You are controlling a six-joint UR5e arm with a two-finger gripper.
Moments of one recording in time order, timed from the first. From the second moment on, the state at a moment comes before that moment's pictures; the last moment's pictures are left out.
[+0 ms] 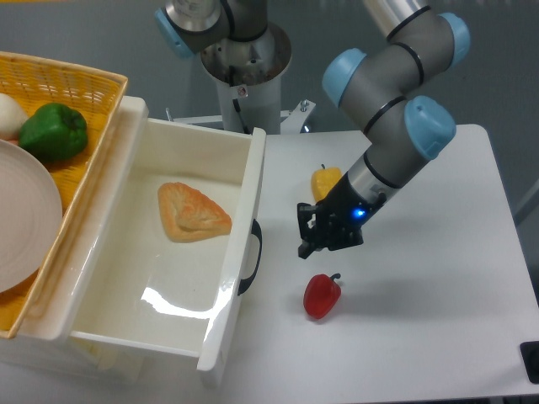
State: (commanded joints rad) arm 2.64 -1.93 -1.59 -1.31 0.91 0.73
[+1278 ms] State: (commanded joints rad) arm 2.58 -1.90 -1.59 -1.35 0.85 0.67
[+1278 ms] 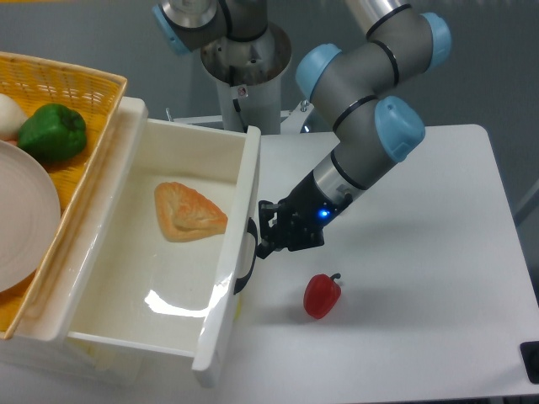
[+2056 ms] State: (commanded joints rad) arm 2.53 -1.87 -1.59 -1.35 0.85 0.61
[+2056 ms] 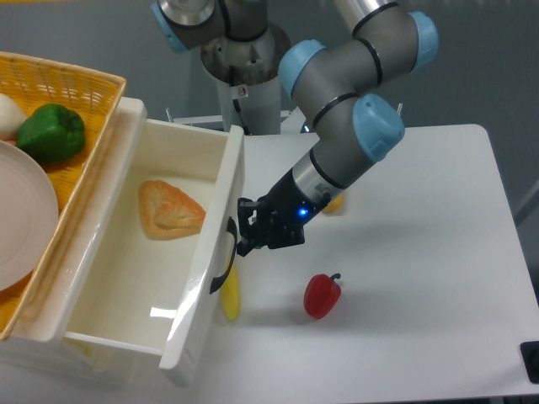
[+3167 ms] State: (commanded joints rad) arm 2.44 -1.85 -1.59 -1.35 0.84 0.55
